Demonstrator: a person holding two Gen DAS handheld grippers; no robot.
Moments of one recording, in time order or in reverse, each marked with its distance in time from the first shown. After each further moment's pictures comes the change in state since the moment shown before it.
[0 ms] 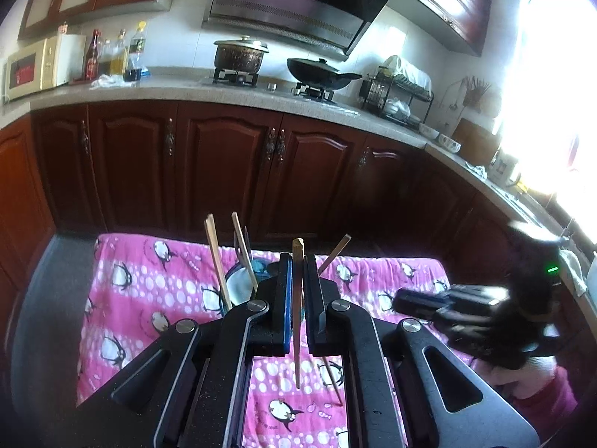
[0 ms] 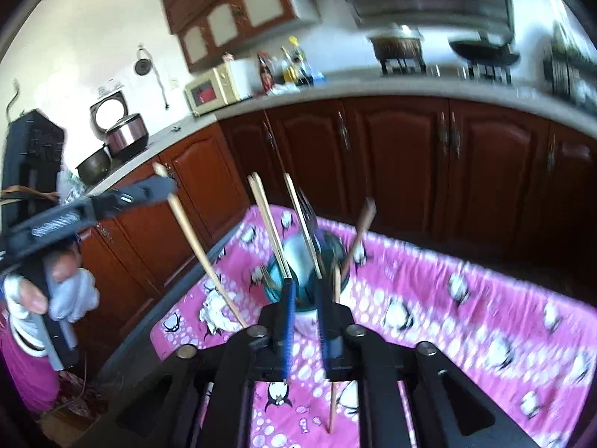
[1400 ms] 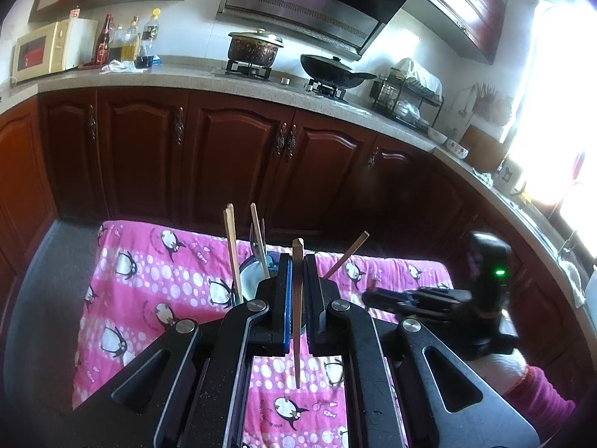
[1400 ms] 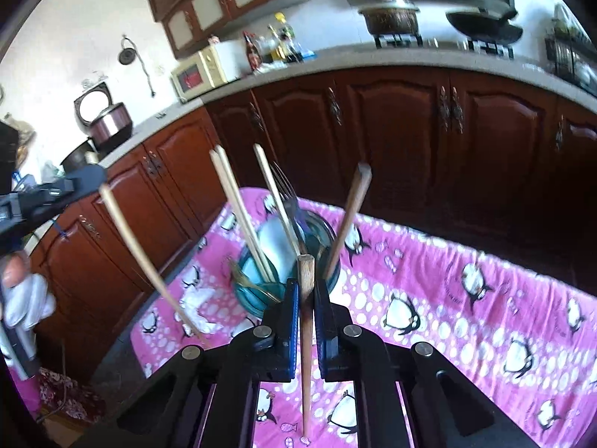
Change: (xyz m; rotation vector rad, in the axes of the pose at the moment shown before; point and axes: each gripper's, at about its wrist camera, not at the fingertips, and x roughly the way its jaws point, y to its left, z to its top) left arm 0.001 0.017 0.001 -0.050 0.004 0.005; right arm 0.050 -0.015 0.009 -0.009 0.040 -0.019
